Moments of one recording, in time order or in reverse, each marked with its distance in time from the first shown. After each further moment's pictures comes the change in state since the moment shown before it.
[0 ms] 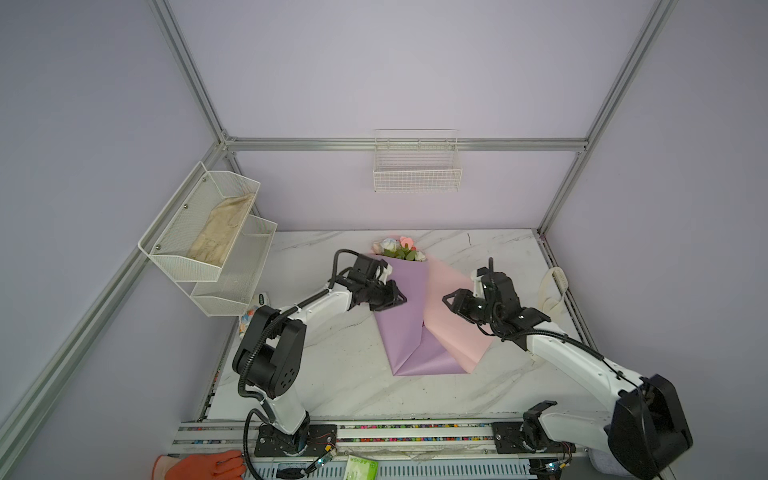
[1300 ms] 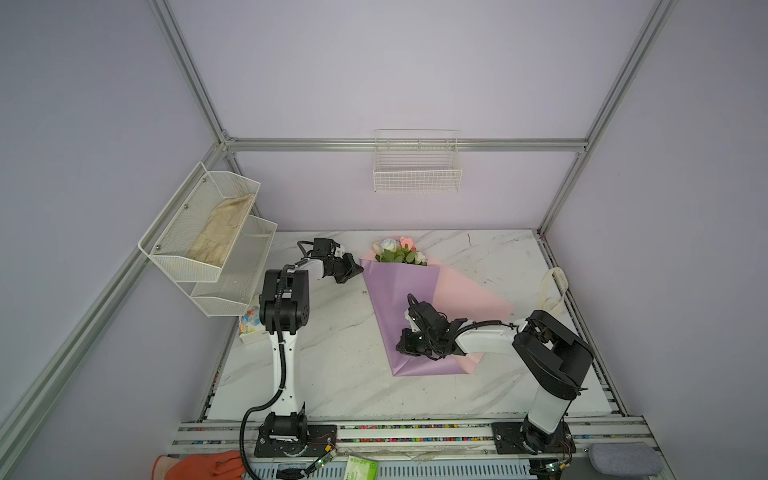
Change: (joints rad) left arm 0.559 0.666 0.651 0.100 0.195 0.038; right arm 0.518 0.676 0.185 0.256 -0.060 0.021
